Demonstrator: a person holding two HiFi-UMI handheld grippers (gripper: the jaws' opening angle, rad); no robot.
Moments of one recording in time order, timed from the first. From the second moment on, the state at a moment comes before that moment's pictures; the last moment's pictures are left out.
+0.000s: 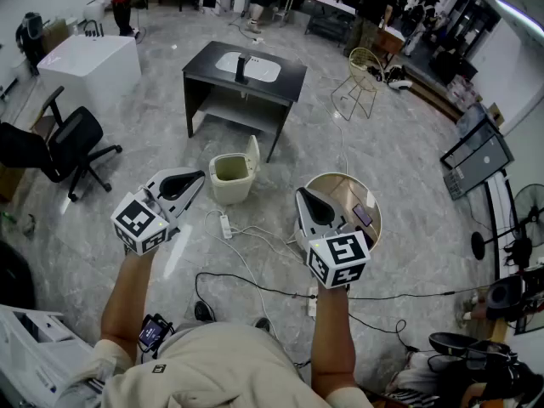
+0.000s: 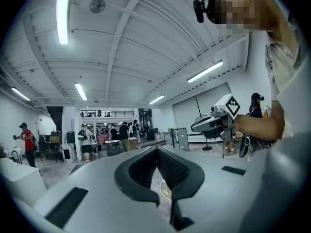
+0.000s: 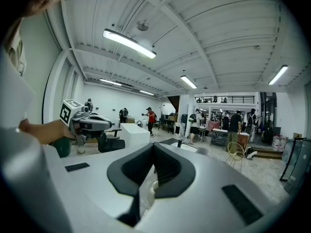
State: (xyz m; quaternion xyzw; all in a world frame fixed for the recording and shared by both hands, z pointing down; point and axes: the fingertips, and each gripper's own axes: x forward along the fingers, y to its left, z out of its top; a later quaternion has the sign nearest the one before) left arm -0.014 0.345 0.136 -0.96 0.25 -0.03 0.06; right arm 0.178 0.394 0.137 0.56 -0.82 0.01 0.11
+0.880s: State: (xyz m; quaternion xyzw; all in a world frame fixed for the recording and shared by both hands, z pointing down) left arm -0.114 0.291 0.151 -0.97 0.24 -0.01 0.05; right arm 0.078 0.343 0.145 0.58 -0.81 0.02 0.09
